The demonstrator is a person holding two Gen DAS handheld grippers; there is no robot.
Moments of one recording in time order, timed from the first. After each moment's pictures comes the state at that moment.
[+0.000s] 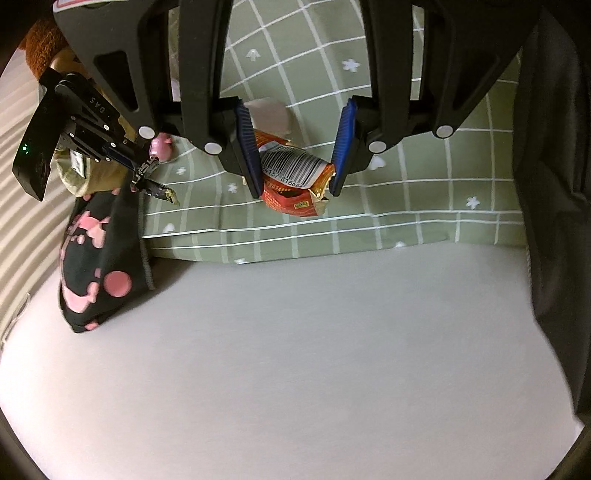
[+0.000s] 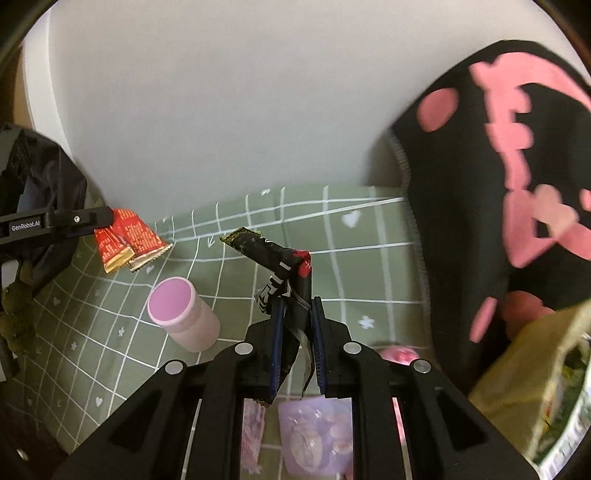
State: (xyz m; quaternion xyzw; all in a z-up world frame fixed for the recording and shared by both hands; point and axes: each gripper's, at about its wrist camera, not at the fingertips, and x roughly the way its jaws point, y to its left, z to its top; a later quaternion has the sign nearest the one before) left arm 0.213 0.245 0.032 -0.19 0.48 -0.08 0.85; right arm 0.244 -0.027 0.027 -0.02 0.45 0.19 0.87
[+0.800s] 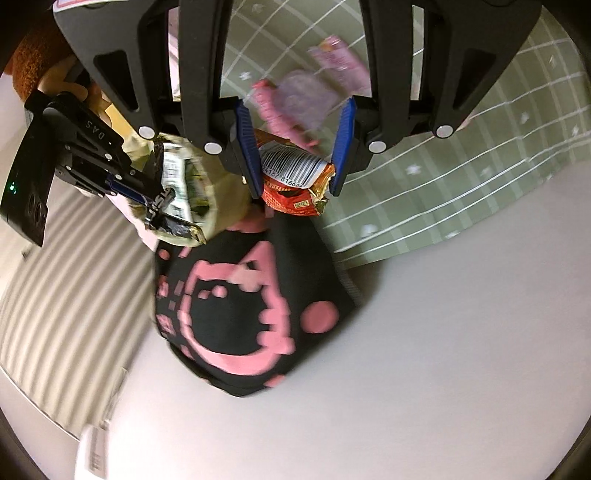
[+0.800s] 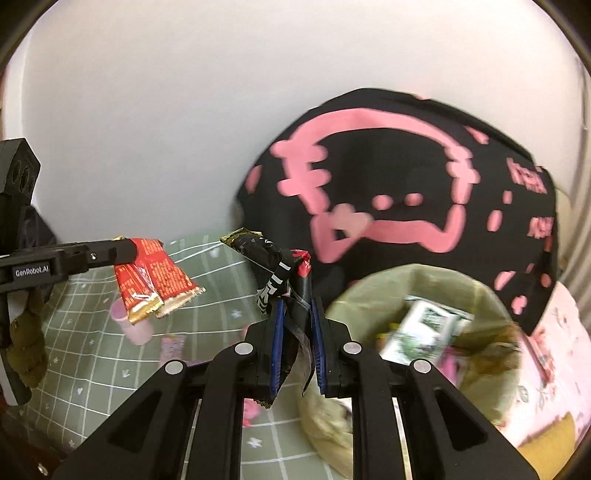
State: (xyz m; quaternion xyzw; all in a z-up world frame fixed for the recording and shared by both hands) left arm 0.202 0.065 0.097 -0.11 0.42 -0.29 0.85; right arm 0.159 -0.145 0.121 -0.01 0.38 0.03 0.93
